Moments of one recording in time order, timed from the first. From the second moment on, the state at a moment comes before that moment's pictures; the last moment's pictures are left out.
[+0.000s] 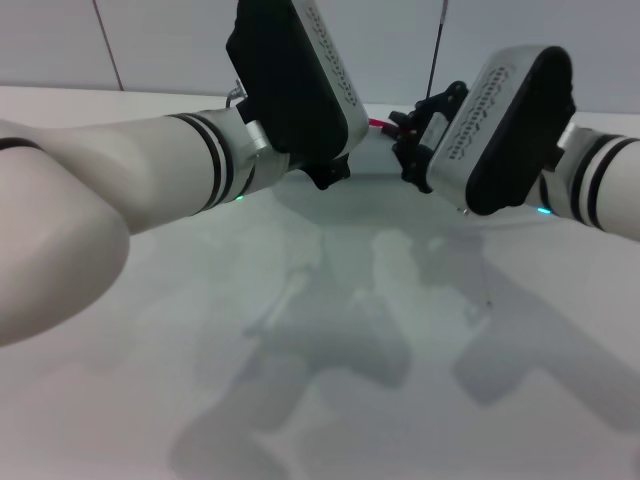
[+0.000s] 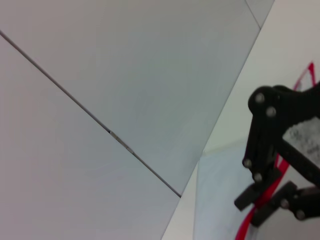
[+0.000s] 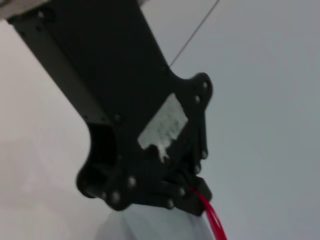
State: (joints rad) left arm -0.41 -2.03 1.95 1.53 2.87 0.60 -2.59; right arm 0.48 2.02 -1.91 -1.27 -2.36 -0.40 2.11
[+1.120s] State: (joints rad) left arm -0.30 -2.03 1.88 1.61 2.87 0.59 -2.54; right arm 0.46 2.02 -1.69 -1.12 -2.41 -0.37 2.10
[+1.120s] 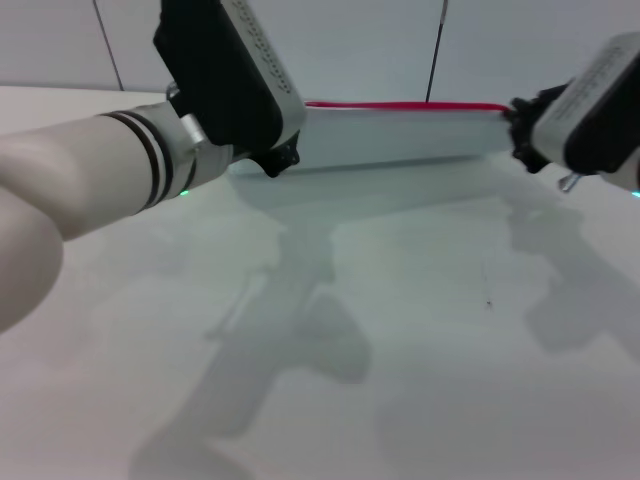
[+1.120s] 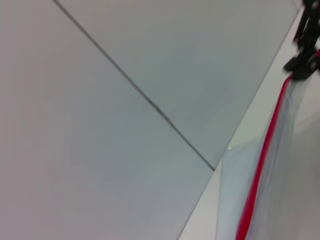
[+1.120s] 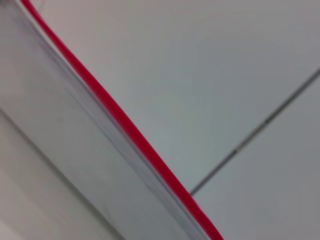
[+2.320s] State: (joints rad) left arm -0.35 -2.03 1.84 1.59 2.86 0.52 -2.55; right arm 0.38 2.03 -1.56 -1.20 -2.43 -0.32 2.13
